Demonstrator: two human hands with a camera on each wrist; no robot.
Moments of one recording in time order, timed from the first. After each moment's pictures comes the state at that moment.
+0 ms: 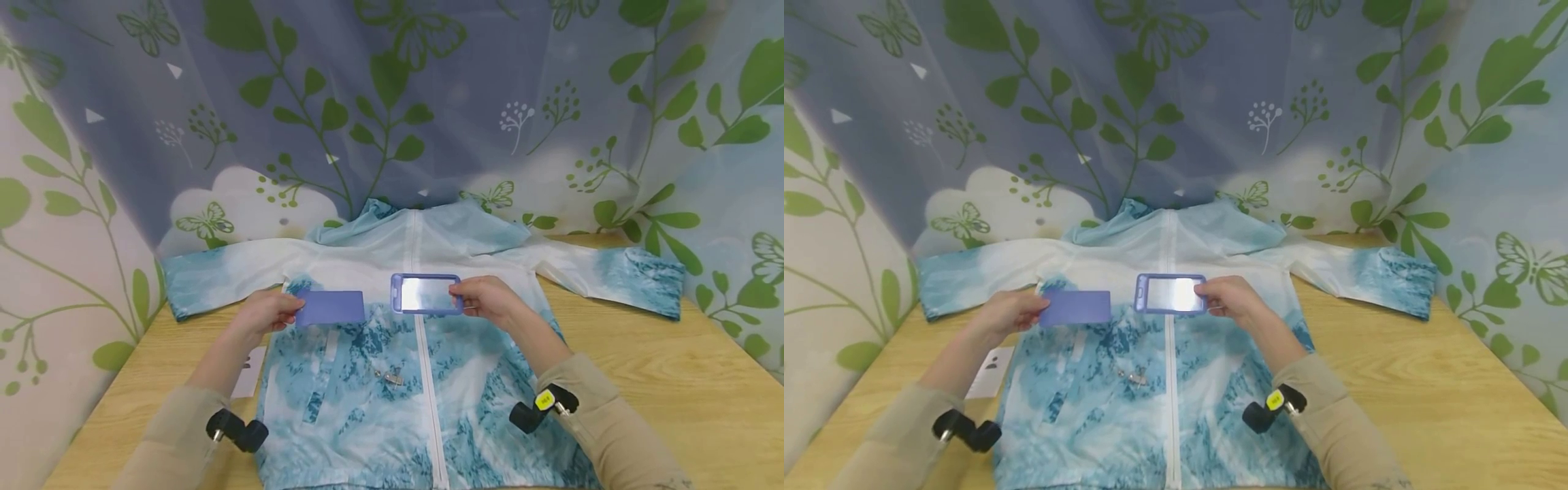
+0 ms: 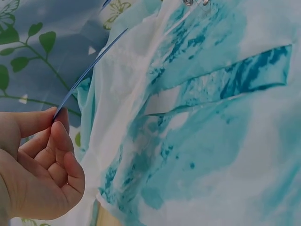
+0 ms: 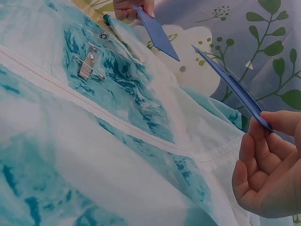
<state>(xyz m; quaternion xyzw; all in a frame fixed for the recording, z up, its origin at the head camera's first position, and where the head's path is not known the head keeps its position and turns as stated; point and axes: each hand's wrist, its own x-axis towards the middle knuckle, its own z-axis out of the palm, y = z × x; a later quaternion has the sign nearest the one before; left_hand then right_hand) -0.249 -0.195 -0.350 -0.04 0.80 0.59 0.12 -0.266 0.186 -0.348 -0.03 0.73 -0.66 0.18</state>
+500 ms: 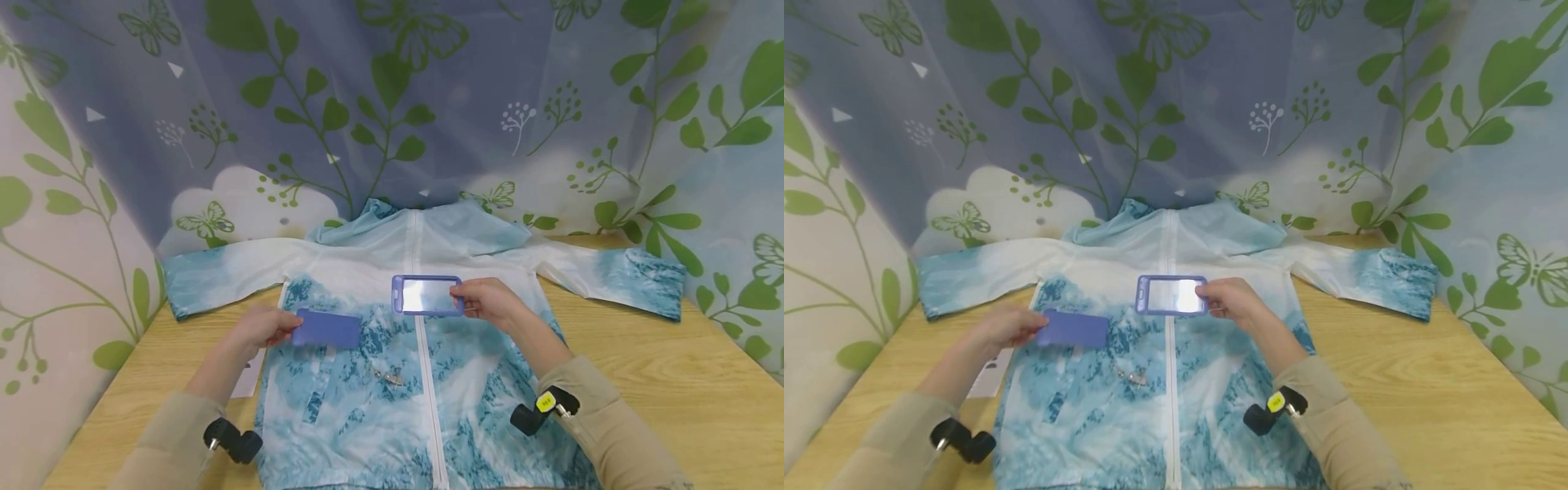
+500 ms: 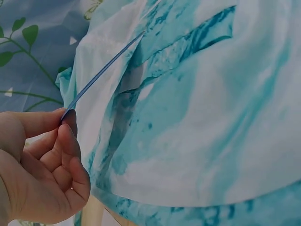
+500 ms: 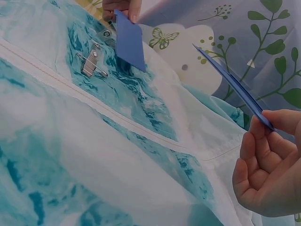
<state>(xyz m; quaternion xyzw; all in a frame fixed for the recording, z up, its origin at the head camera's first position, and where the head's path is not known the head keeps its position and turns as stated) -0.244 -0.202 -0.366 -0.07 0.82 0.54 0.14 -0.267 0.186 -0.352 -0.03 0.72 -0.67 0.18</state>
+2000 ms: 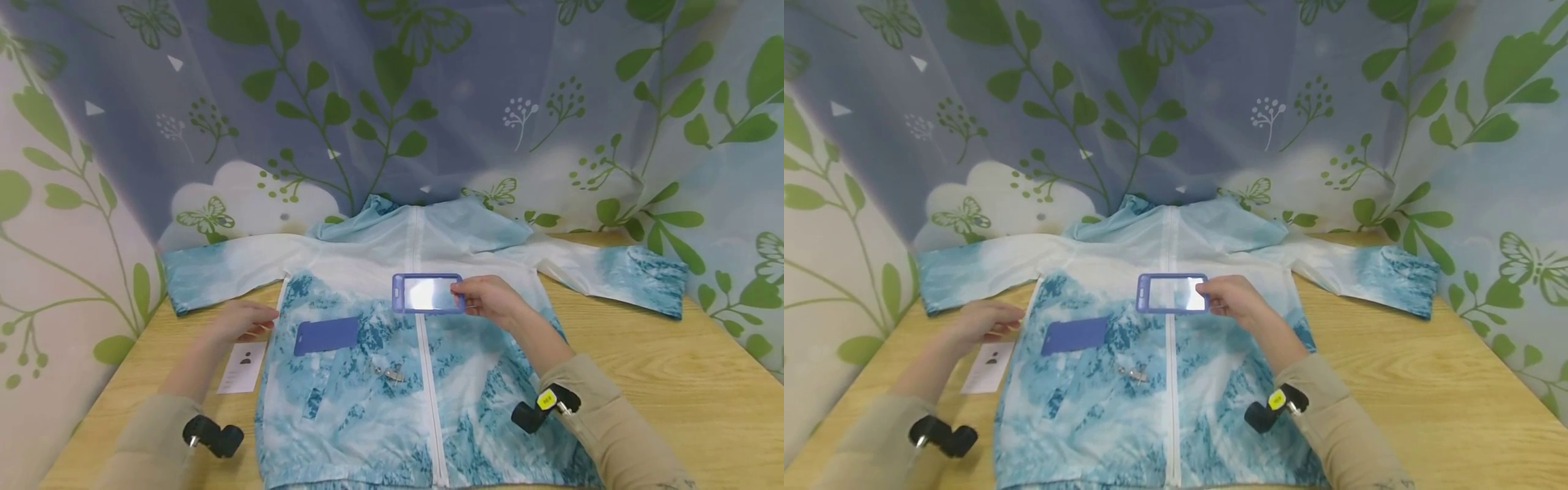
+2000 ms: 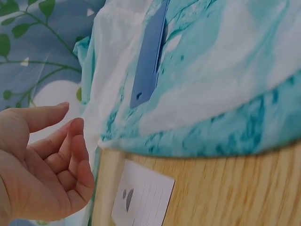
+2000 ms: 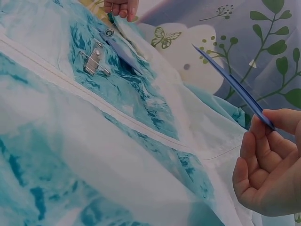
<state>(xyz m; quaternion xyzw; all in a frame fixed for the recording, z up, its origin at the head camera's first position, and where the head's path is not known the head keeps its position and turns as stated) -0.240 -0.236 -0.367 -0.06 0.86 0.48 0.12 -0.267 0.186 -0.352 -0.02 0.72 -0.67 0.18</state>
